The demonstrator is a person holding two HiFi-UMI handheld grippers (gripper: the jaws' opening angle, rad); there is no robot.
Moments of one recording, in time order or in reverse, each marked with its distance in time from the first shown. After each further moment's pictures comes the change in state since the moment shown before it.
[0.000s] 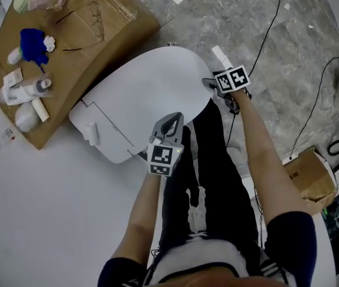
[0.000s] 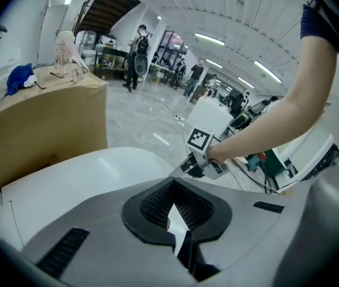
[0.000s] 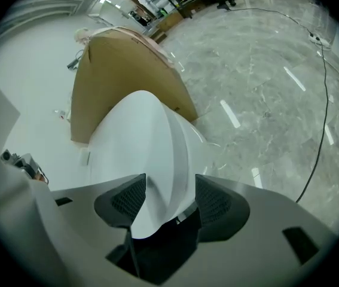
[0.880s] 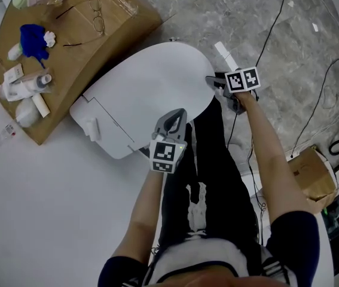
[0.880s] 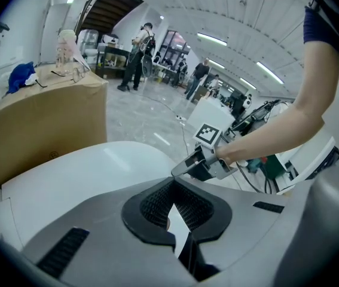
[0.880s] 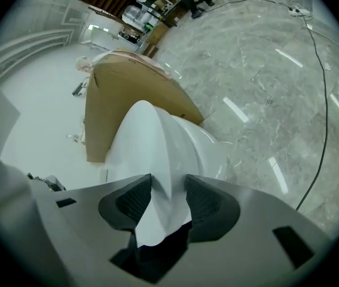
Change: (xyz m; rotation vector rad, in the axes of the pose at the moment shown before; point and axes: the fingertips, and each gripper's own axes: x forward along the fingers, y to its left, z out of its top) left arm 0.002 -0.005 0.000 -0.016 0.005 0.010; right arm -0.021 0.023 0.000 0.158 -0.095 0.153
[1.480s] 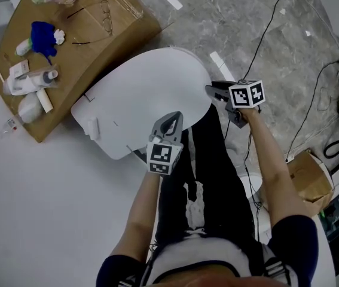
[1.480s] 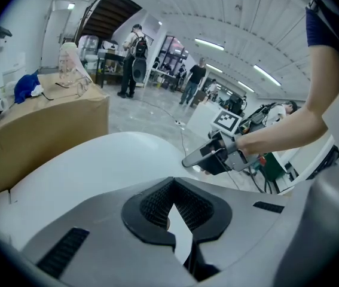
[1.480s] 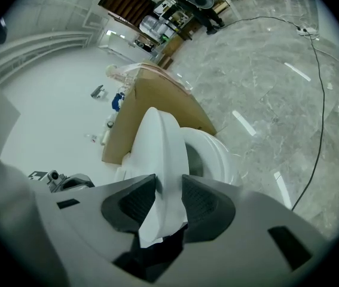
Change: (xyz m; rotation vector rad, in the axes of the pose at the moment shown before) left arm -0.035 -0.010 0.012 0.009 -0.043 0.001; right arm -0.067 0.081 -0.001 -0.095 -0.094 0.042
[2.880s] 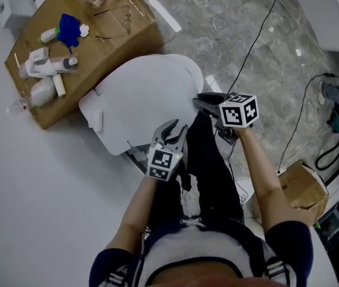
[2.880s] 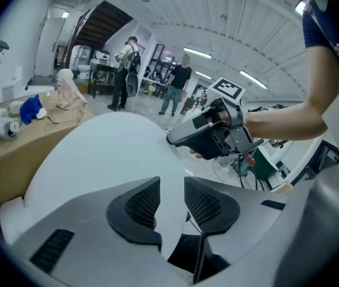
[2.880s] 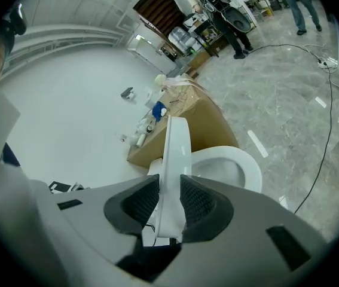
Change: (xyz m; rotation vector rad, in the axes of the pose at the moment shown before) left arm -0.093 -0.064 0.010 0.061 -0.068 -0.056; right arm -0.069 0.183 0.000 -0.189 -0.100 0.061
